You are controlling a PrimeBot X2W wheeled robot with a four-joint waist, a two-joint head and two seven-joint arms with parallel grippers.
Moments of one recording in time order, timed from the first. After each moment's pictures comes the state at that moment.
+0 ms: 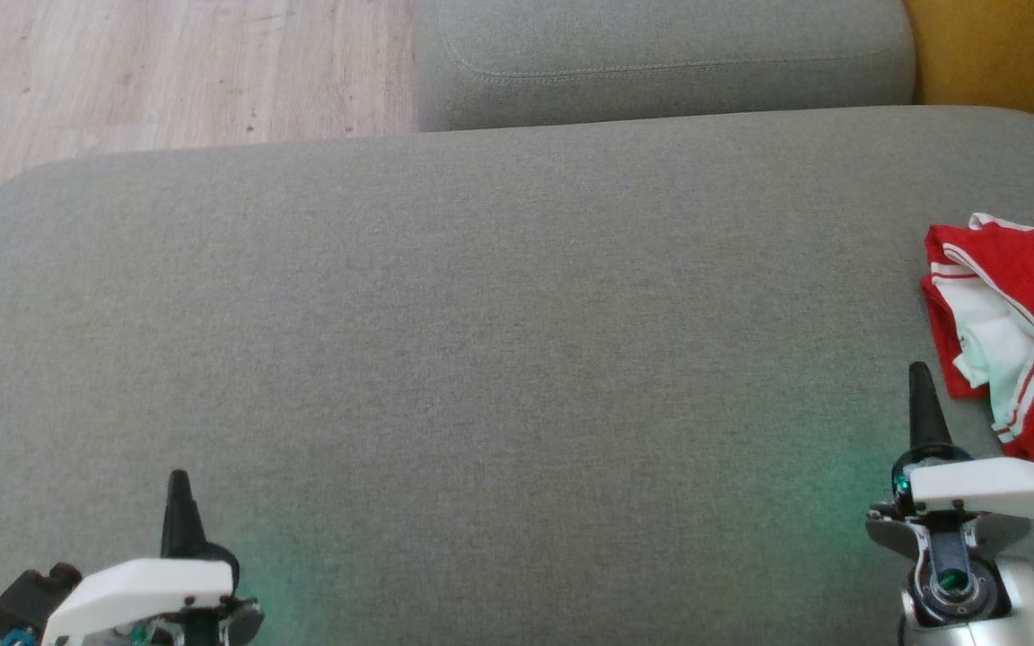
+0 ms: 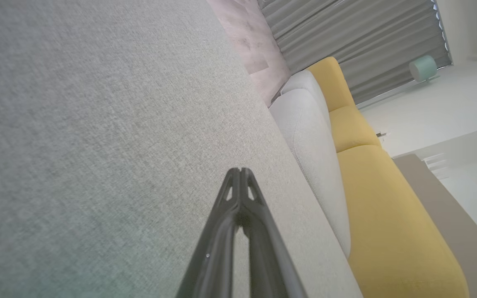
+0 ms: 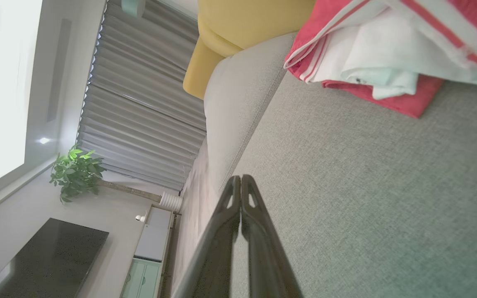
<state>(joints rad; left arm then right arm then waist) -0.03 0.04 0.03 0.34 -1.12 -0.06 -0.01 -0.13 -0.05 -0.07 0.39 1.13 0.13 -0.01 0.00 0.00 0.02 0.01</state>
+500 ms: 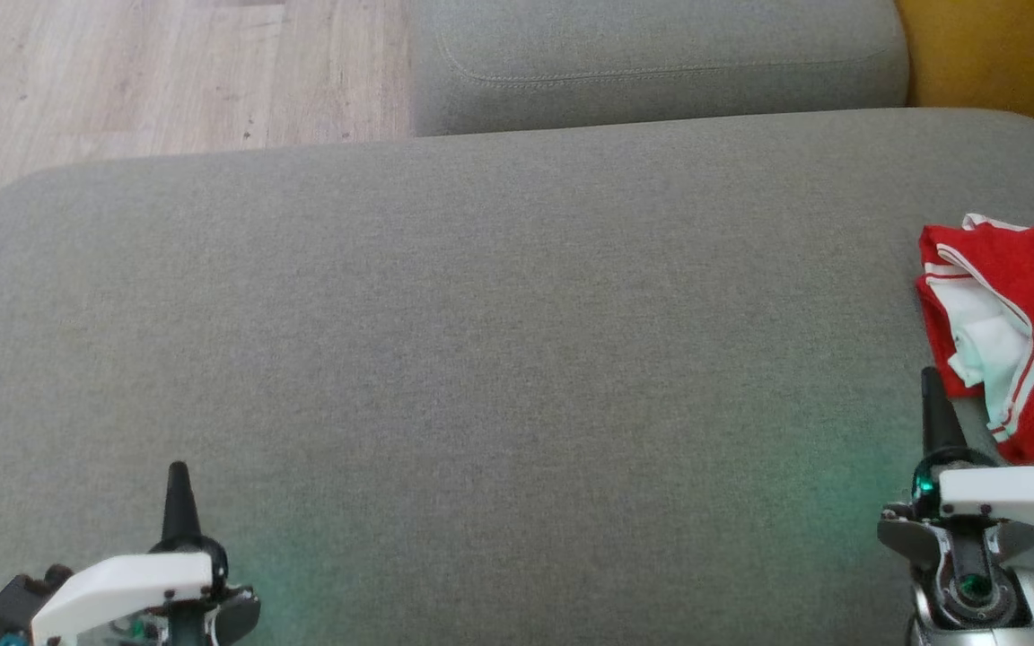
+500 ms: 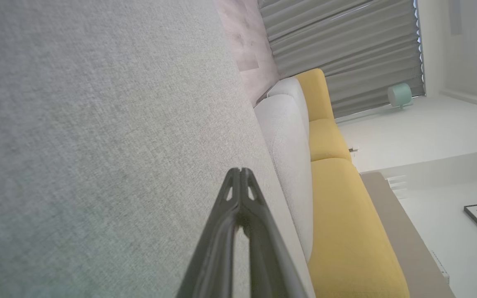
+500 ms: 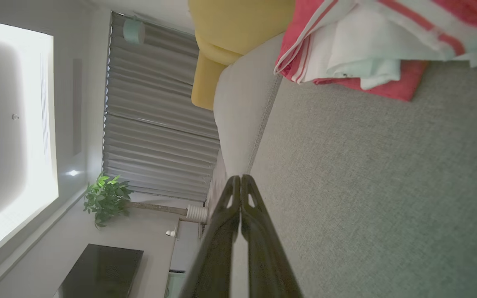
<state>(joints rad) -0.04 0.04 0.04 0.32 -1.29 -0.09 0.03 -0.11 -0.05 -0.09 0.35 1.29 0.13 0.03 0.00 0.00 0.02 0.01</state>
